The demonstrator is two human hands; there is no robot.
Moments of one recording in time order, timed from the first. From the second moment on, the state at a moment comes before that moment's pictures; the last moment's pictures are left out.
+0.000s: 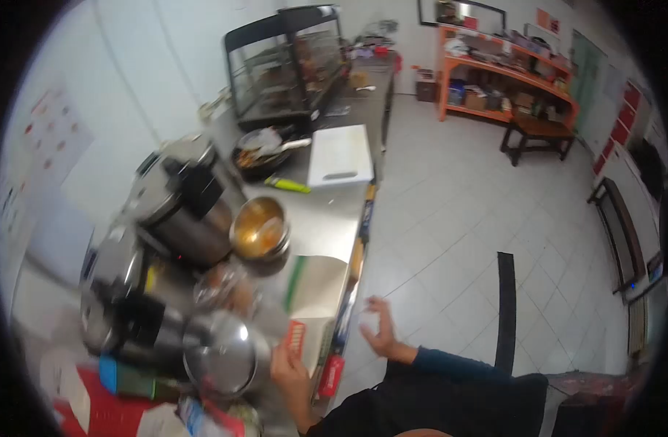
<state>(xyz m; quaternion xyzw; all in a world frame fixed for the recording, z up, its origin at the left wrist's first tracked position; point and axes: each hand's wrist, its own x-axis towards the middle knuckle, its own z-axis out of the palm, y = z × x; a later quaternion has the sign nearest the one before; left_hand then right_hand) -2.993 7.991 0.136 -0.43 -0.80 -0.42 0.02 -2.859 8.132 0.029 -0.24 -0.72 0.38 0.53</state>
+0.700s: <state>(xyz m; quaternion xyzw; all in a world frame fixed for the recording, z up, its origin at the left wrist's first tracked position) -3.315 8.704 0.093 -0.23 -0.92 -0.30 0.14 -2.946 8.861 0.010 -0.40 -0.64 0.46 0.45</state>
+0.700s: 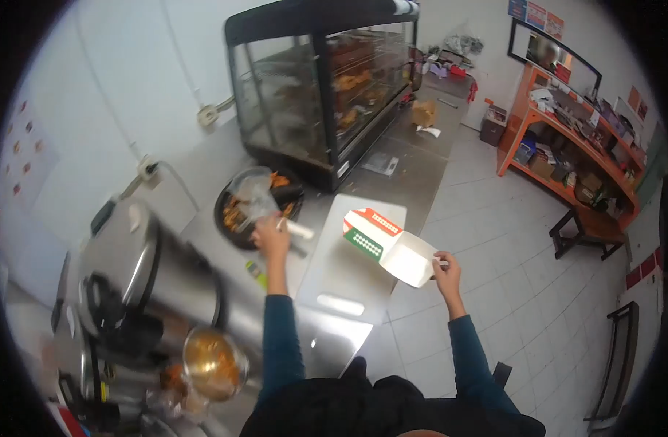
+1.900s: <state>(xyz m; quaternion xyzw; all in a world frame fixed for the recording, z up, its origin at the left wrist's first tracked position) -2.863 9.778 0.068 -0.81 -0.52 -0.24 -0.15 -2.724 9.771 0.002 -0.31 -0.81 0.15 0.48</state>
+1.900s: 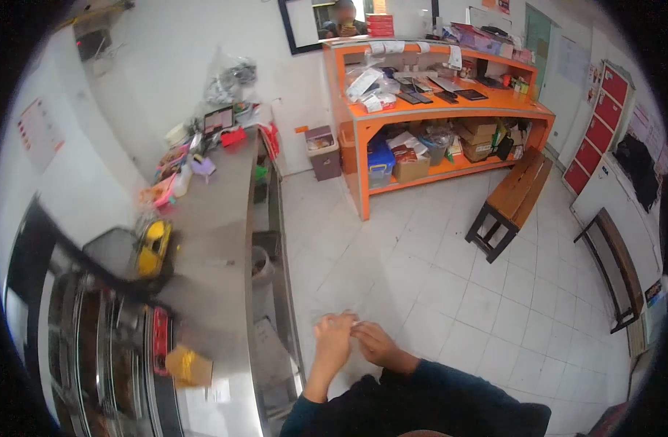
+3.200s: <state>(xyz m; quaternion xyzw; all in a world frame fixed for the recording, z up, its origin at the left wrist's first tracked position) -2.387 10.780 0.031 -0.88 -0.05 -0.29 -0.37 -2.274 10.744 0.029 -0.08 0.00 0.51 0.86</state>
